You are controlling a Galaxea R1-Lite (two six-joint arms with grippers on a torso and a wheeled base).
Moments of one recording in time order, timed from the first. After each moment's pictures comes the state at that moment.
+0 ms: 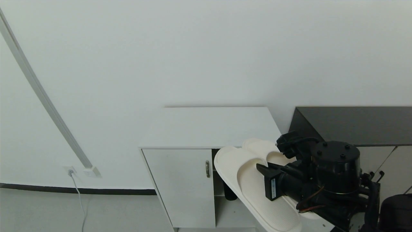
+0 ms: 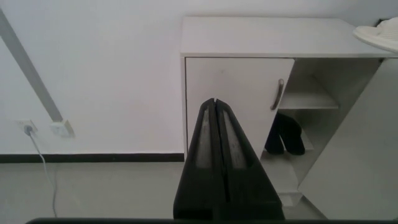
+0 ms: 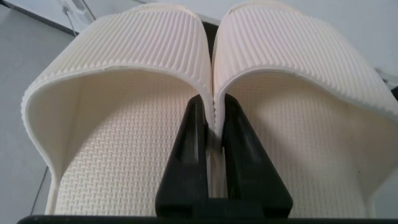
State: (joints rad) left arm 0.00 0.00 0.00 0.00 0.01 -0.01; right arm 0.80 1.71 -0.59 -0.83 -0.27 0.15
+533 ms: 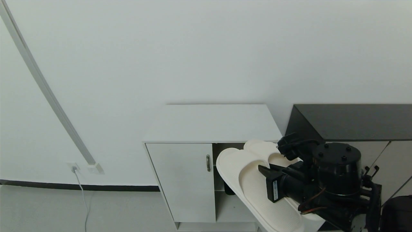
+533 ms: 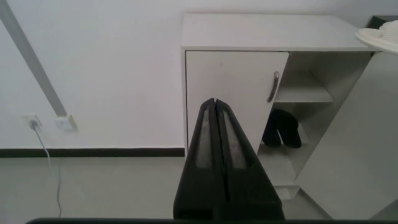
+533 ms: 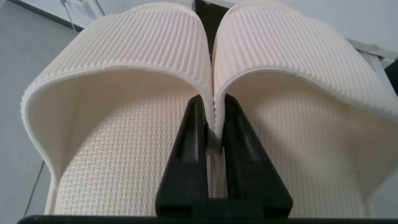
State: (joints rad) left arm 0.00 0.00 0.00 0.00 0.01 -0.01; right arm 0.79 1.71 -0.57 -0.83 -0.27 0.13
